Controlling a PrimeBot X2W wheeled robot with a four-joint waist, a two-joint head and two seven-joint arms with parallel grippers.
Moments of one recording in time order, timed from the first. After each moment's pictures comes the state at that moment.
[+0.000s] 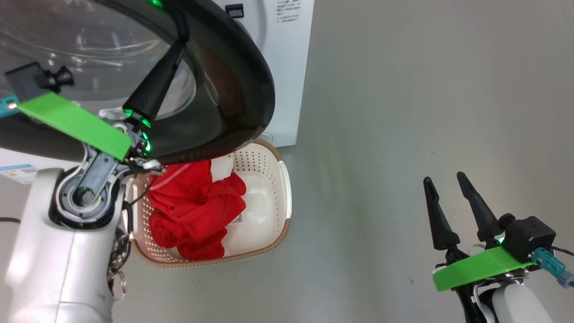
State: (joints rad) left arm -0.75 0.14 -0.10 0.30 -1.49 -0.12 0.34; right arm -0.13 -0.04 0.02 0.22 0.33 0.13 -0.26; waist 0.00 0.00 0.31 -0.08
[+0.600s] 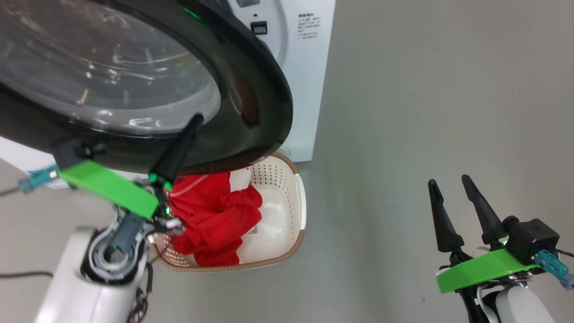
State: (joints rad) left arm -0.56 0.17 -0.19 0.27 -1.53 -0.12 0.24; right arm -0.13 -0.04 0.00 0.22 0.32 0.13 -0.26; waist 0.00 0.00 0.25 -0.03
